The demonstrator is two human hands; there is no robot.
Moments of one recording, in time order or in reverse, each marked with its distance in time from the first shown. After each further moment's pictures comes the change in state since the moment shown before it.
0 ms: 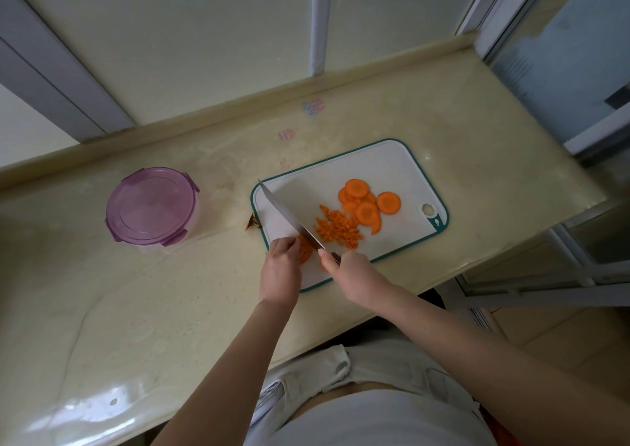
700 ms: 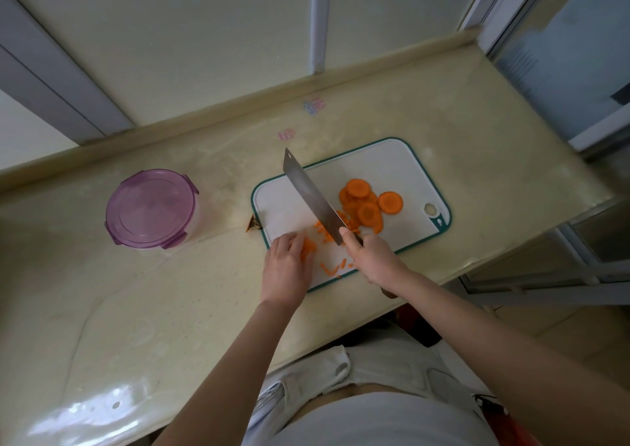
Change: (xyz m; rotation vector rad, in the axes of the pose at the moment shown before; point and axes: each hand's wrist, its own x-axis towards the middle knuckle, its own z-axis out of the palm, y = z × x) left_hand 0.001 0.008 -0.004 0.076 -0.023 -0.021; right_hand 0.026 0.020 -0.019 0.282 0.149 0.065
